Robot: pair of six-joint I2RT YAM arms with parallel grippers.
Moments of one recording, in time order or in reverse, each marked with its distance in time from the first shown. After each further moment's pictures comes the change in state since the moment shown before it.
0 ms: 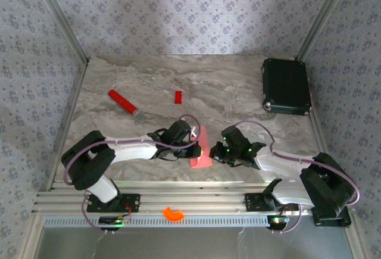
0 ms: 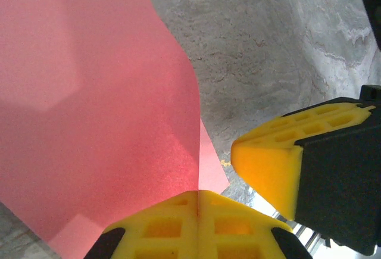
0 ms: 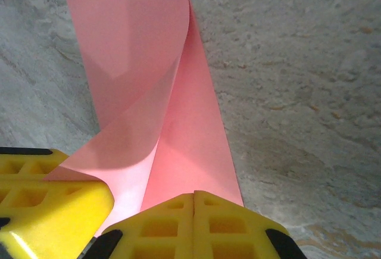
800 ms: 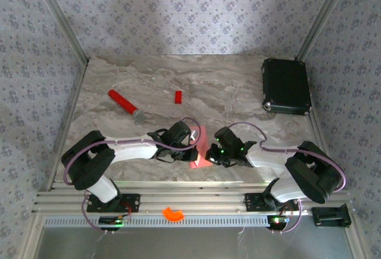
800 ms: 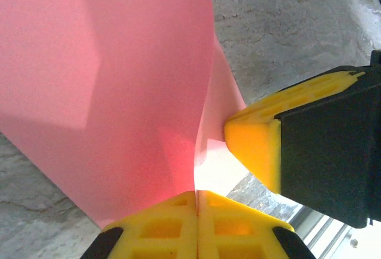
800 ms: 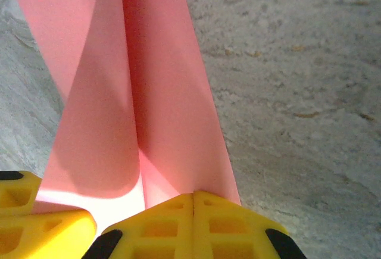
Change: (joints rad) left arm 0.000 0.000 0.020 -0.138 -0.008 0.117; right arm 0.041 0.146 0.030 0.055 0.004 0.018
